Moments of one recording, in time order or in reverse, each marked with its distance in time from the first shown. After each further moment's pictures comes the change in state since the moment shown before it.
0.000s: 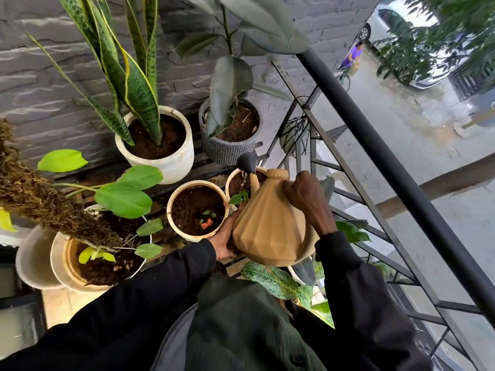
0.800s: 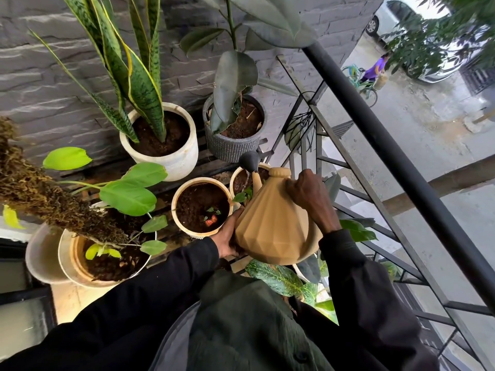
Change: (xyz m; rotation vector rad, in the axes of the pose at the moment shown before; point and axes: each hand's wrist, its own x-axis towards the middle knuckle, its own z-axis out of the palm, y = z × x) left_hand 0.022 -0.004 -0.015 -0.019 0.039 0.003; right_hand 0.016 0.013 0.016 0.026 -0.017 -0.010
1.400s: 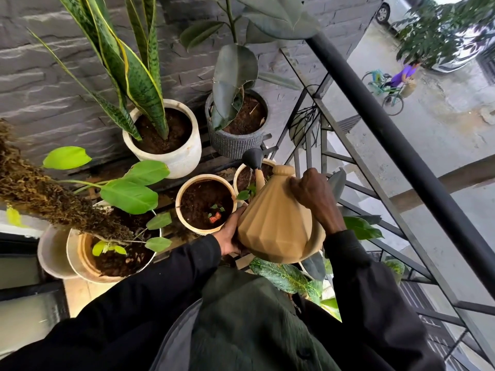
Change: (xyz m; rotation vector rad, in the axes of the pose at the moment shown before) left_hand -0.001 0.002 0.002 0.017 -0.013 -0.038; right_hand 0.005 0.015 0.005 0.004 0.001 -0.002
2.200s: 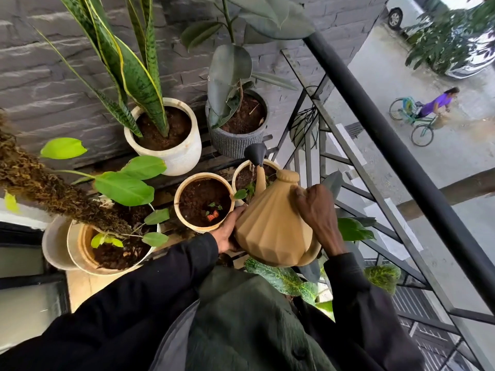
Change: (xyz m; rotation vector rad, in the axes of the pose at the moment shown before) left_hand -0.010 -0.009 0.022 0.062 0.111 0.082; right_hand -0.030 0.048 0.003 0.208 0.108 -0.102
